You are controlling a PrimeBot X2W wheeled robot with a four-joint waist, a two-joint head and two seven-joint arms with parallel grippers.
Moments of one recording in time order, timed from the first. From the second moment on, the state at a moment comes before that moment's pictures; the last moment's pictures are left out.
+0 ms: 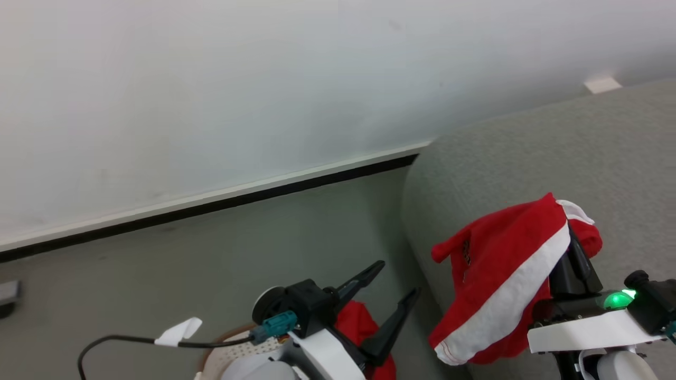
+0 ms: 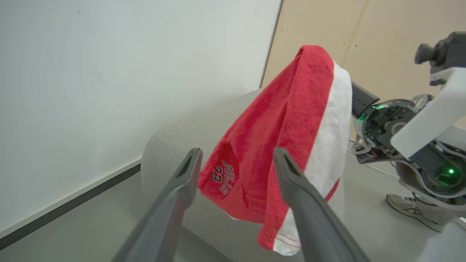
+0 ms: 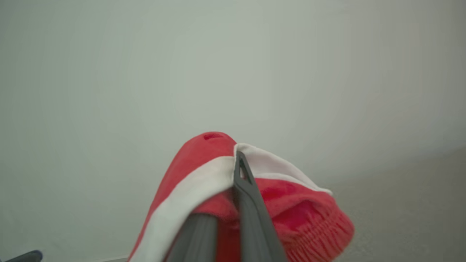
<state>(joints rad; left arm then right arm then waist) -0.49 0.27 -0.95 0.15 -0.64 0.03 -0.22 -0.22 -0.07 0.13 0.14 0.43 0.13 -0.26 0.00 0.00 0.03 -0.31</state>
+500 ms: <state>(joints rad) -0.52 0.29 -0.96 0.15 -0.62 0.03 -0.23 -0.19 -0.07 0.12 0.08 0.43 0.13 -0.26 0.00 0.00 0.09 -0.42</state>
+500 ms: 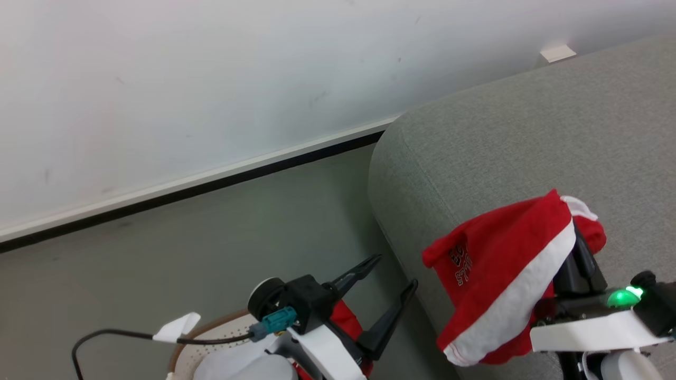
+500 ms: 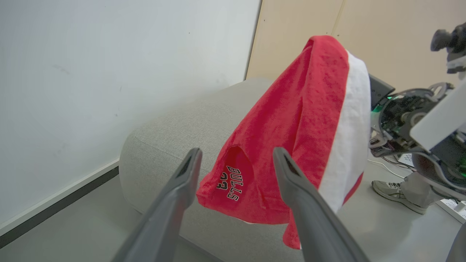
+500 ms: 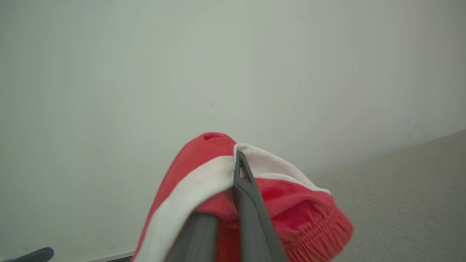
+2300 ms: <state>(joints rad) -0.77 0.46 -0.91 0.01 -0.53 0.00 -0.16 -0.96 -0.44 -0.34 0.68 -0.02 0.13 0.22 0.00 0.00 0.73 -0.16</state>
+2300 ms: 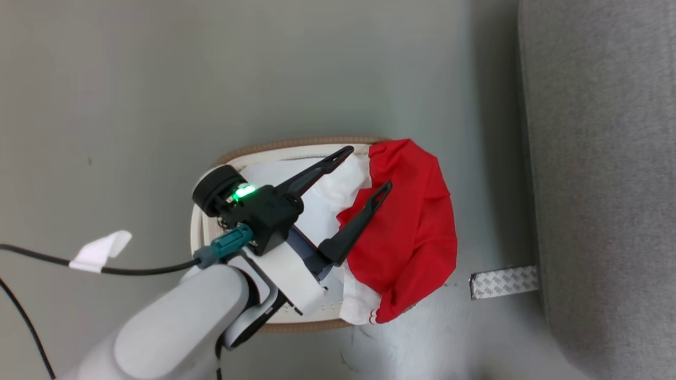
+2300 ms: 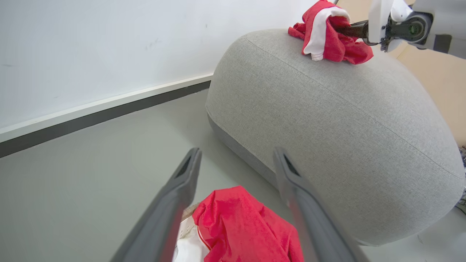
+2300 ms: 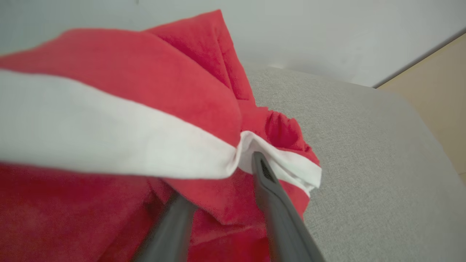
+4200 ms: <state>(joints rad) -0.02 0.33 -0.27 0.05 -0.50 0.17 -0.26 0.01 -0.12 0.08 0.02 0.40 0.13 -0.12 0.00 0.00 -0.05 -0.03</state>
